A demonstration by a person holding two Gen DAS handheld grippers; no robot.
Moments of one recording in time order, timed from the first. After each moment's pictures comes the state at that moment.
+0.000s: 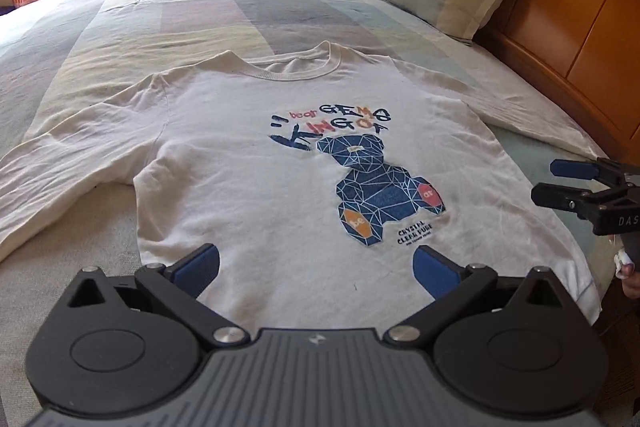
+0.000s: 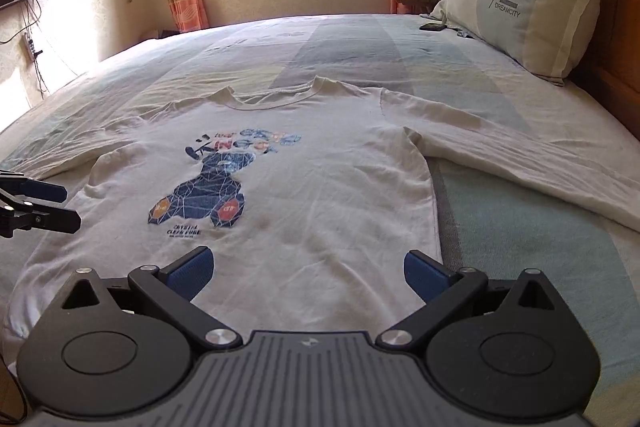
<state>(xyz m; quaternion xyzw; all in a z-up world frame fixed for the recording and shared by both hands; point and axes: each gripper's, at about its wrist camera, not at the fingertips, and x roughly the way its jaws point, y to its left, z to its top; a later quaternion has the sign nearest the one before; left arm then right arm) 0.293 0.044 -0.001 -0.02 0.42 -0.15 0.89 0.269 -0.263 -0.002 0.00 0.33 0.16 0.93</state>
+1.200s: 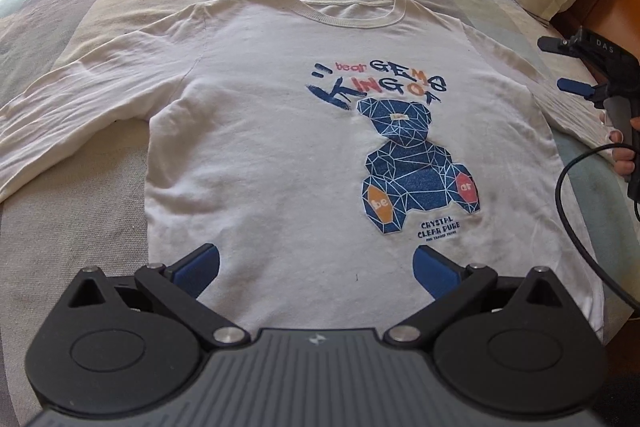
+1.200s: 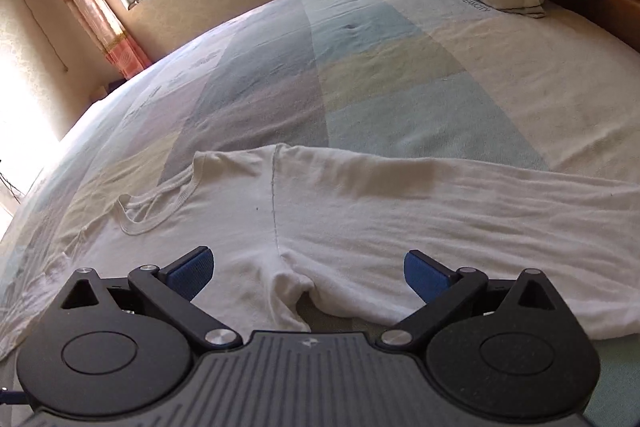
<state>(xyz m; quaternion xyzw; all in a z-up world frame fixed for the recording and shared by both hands) 0.304 0.025 0.002 -0.06 0.51 -0.05 0.86 0.466 -0.355 -0.005 0.18 0.38 0.12 0.90</state>
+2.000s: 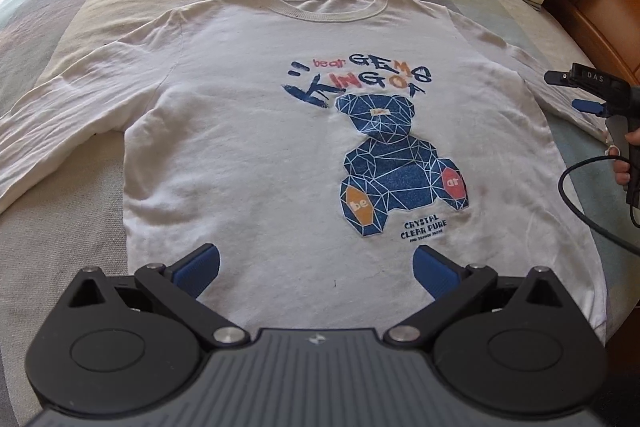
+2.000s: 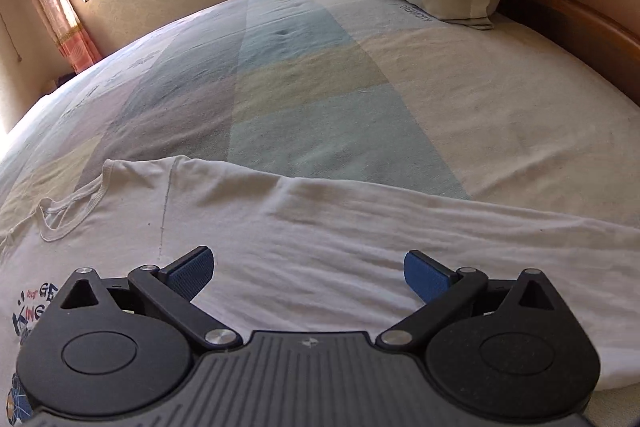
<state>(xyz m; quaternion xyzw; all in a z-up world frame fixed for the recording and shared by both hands) 0.314 0.002 -0.003 -0.03 0.52 -0.07 0.85 0.468 -0.406 -0.038 0.12 0.40 0.04 0.91</state>
